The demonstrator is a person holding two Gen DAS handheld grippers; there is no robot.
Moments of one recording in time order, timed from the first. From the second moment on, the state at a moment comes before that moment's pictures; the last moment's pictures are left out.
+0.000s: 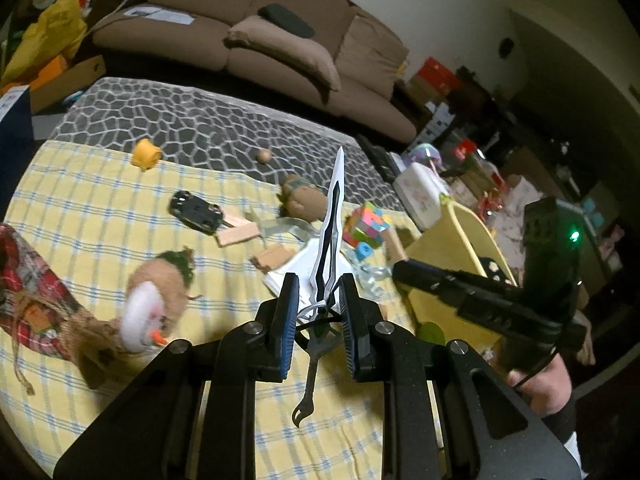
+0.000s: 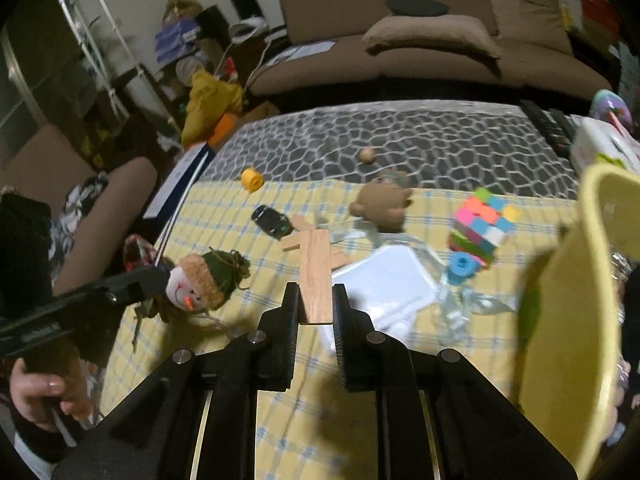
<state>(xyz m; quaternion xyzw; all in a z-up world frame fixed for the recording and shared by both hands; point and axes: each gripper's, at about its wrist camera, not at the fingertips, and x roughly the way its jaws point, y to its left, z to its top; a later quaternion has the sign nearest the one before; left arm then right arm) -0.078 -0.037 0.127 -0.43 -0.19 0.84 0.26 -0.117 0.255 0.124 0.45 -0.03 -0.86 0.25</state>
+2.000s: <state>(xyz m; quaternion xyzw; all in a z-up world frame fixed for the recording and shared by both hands) -0.119 0.349 0.138 -0.51 0.08 0.79 0.34 -0.111 0.521 0.159 0.41 -0.15 -0.90 0.00</state>
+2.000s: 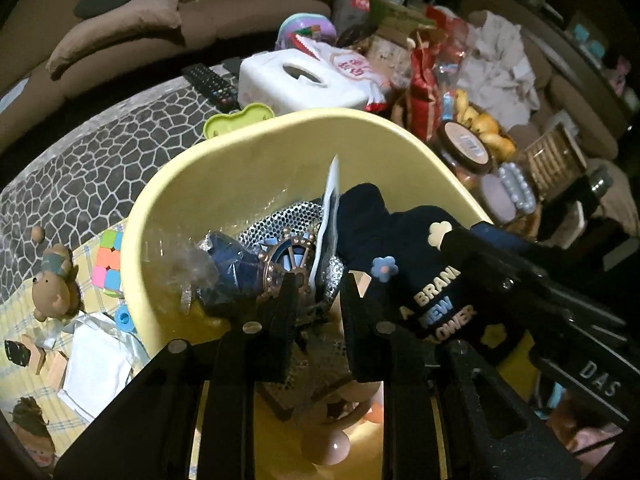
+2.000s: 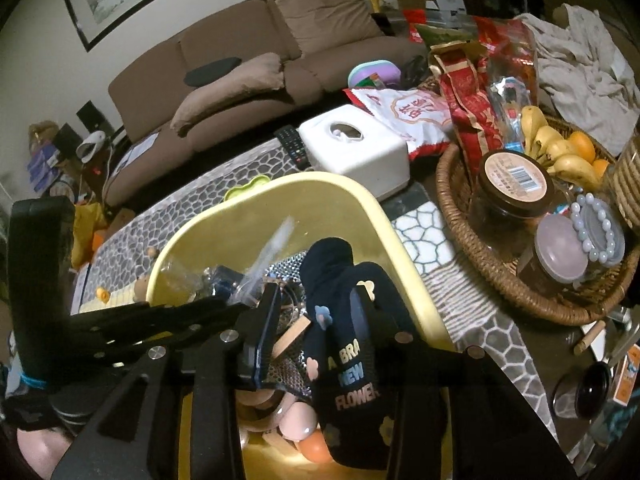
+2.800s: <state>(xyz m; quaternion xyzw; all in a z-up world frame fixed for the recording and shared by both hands) -0.104 0.210 0.188 -0.45 -0.03 0.84 0.31 -0.121 0.472 0.161 0.42 -0.11 -0.90 0.03</state>
